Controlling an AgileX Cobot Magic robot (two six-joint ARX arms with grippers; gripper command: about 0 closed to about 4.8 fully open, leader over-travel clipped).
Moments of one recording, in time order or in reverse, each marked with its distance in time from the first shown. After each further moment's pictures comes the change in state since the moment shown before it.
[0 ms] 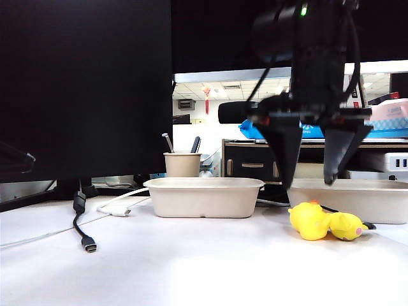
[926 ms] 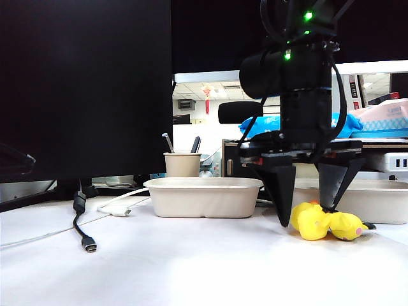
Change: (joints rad) left arm 0.000 0.005 0.000 0.000 0.000 0.000; right arm 0.011 0.127 0.001 0.035 0.008 0.000
